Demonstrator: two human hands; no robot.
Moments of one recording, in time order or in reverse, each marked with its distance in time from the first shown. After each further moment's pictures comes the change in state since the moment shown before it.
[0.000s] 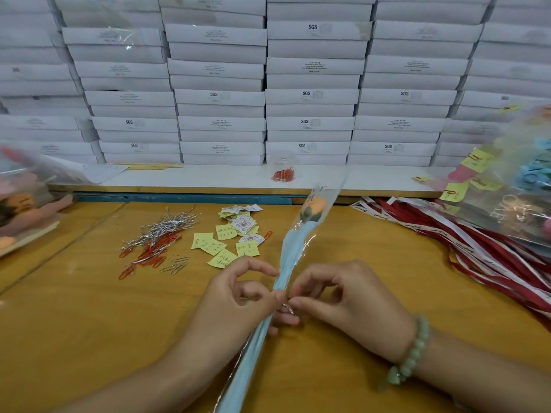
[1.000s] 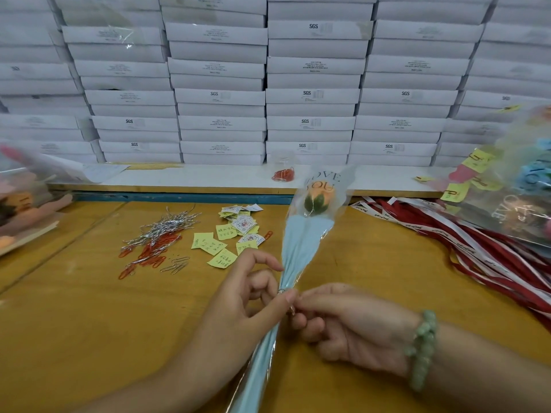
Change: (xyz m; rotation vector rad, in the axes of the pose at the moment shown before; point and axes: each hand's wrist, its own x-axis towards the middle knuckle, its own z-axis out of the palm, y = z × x) left_hand -0.002 -0.008 0.000 0.204 -0.084 0.286; right_hand 0.003 -0.023 0.006 1.173 -0.265 0.887
